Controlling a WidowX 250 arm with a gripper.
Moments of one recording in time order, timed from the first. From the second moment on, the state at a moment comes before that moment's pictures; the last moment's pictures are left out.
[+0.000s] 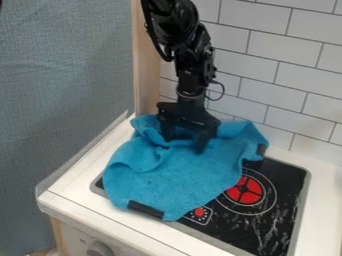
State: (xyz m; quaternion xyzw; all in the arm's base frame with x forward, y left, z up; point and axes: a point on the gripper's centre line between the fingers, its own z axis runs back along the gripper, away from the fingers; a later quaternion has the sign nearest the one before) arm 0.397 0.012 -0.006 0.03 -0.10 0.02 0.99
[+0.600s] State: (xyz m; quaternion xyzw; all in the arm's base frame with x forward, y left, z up) arm 0.389 0.002 0.011 0.00 -0.07 0.01 1.00
